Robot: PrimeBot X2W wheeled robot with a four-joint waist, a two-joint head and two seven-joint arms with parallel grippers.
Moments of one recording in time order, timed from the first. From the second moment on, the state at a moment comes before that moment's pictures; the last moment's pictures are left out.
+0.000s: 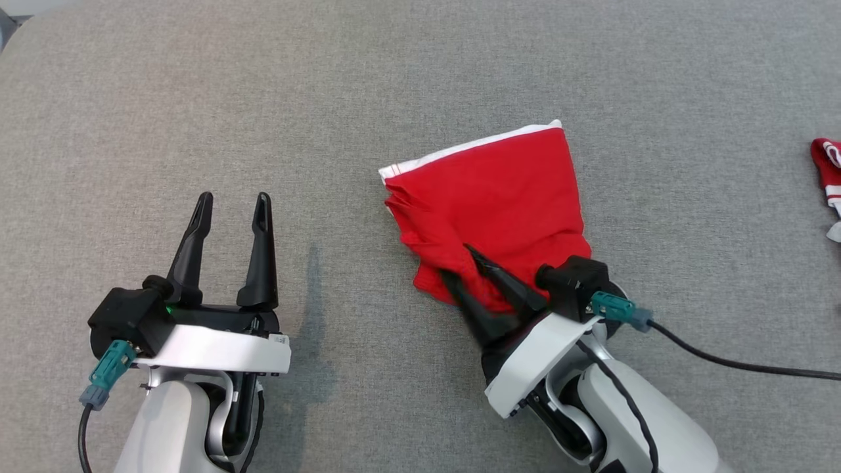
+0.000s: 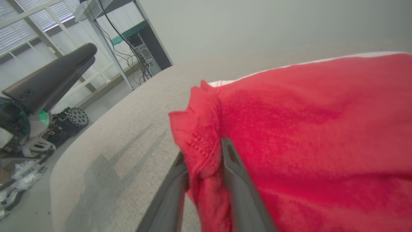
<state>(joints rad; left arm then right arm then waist) -0.24 0.07 -0.12 0.12 -0.34 -0.02 -0.25 -0.48 -0.05 0.62 0.37 0.48 0.13 -0.11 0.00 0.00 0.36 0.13</state>
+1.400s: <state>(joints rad) -0.17 0.13 -0.10 0.06 -0.32 0.04 -0.22 -0.22 -0.13 0.04 0.08 0.28 0.13 -0.21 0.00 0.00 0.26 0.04</state>
